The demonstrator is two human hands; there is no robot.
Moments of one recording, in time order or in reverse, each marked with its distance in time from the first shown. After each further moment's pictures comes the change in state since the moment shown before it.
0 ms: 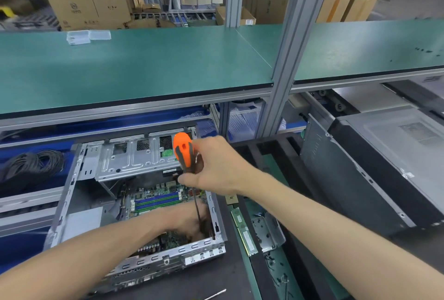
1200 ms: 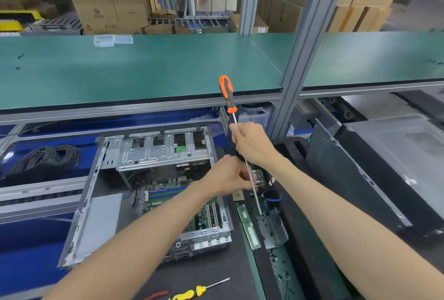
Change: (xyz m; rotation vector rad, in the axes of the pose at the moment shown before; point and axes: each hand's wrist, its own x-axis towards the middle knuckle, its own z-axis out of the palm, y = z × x) left_hand -0.016 0.106 -0.087 -0.361 0.628 0.059; right_hand 0.012 0.056 -0.018 -0.039 0.170 0.275
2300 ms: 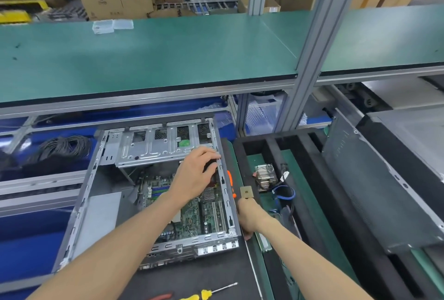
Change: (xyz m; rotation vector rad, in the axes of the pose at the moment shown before) left_hand -0.023 -0.106 -0.002 0.125 0.445 -0.006; right_hand -0.068 0.109 0.148 -0.160 -0.698 0.421
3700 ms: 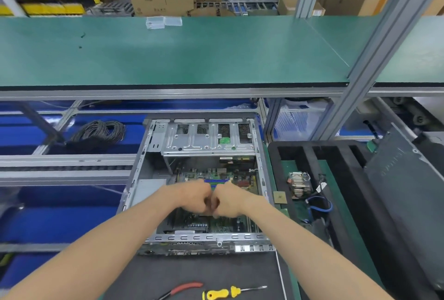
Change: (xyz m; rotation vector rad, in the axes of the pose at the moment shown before) left_hand -0.049 -0.064 -0.061 0.416 -0.941 -0.208; right_hand 0.004 -0.146 -0.008 -0.246 -0.118 -0.443
